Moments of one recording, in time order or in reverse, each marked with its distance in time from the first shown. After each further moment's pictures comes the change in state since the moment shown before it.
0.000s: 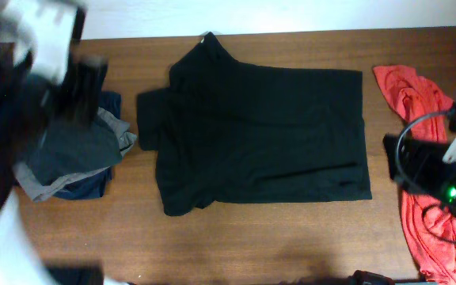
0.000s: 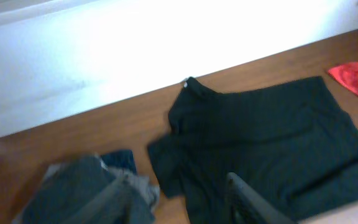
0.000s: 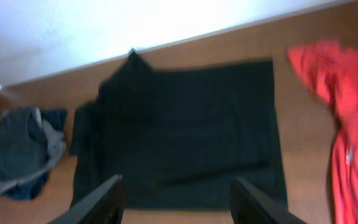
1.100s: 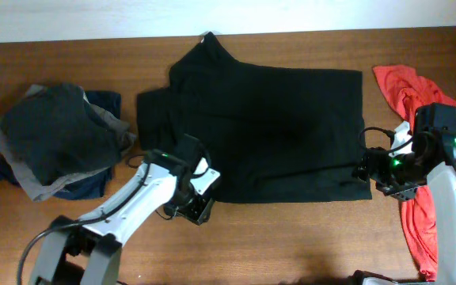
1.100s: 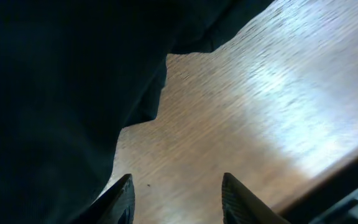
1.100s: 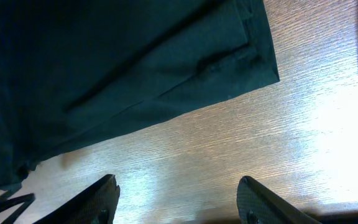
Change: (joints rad) left arm -0.420 -0.011 -1.800 0.766 0.078 -0.087; right arm 0.000 0.333 -0.472 0.069 0.160 0.105
